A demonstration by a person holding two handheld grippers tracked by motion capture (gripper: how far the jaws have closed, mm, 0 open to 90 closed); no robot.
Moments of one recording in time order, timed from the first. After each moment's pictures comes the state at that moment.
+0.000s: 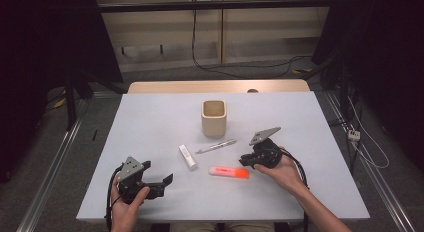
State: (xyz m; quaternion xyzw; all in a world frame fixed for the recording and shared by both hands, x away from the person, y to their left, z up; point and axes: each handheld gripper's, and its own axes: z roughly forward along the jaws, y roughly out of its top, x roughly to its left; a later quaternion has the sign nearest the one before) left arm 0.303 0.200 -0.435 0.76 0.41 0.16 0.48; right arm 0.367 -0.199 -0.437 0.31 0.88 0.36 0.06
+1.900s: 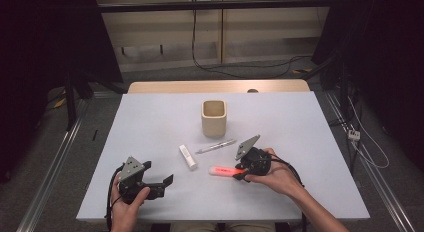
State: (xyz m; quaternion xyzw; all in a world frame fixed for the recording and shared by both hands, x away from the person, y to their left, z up) left arm 0.303 0.200 -0.436 0.76 0.41 0.16 0.48; right arm 0.355 -0.164 -0.437 0.20 0.94 0.27 0.03
